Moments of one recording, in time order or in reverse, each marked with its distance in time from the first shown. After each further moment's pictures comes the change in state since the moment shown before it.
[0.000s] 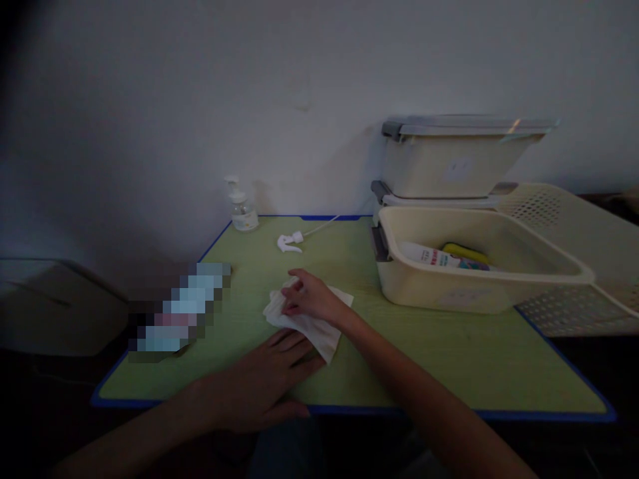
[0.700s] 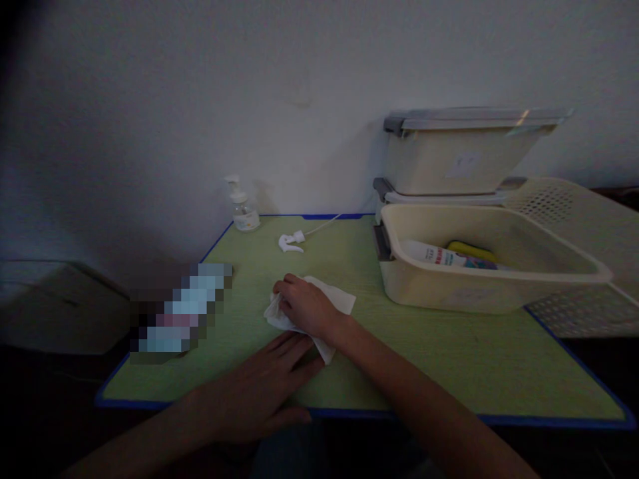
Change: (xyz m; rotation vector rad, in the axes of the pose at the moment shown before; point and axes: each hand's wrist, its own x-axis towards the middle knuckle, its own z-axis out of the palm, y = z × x) left_hand 0.000 0.006 -0.001 0.003 -0.016 -0.058; right_hand 0.004 0.006 0.006 -0.962 -0.016 -0.501
